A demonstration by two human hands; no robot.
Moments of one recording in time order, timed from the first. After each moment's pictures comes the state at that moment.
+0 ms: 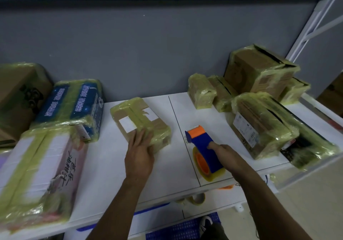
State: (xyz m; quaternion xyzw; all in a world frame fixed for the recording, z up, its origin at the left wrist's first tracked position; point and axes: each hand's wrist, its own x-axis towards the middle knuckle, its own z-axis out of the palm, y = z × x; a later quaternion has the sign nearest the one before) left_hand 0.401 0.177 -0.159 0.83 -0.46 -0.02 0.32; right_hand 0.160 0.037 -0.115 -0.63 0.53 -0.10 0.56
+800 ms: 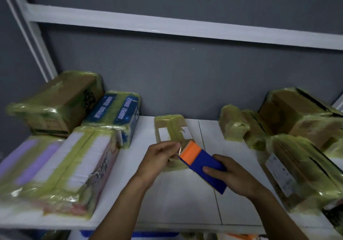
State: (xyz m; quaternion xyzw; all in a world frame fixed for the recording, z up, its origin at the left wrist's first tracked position) left_hand 0.425 0.198 -0.075 0.62 -0.30 -0.35 0.63; right_hand 0.224 0.045 -0.070 -0.81 0.26 -0.09 0.53
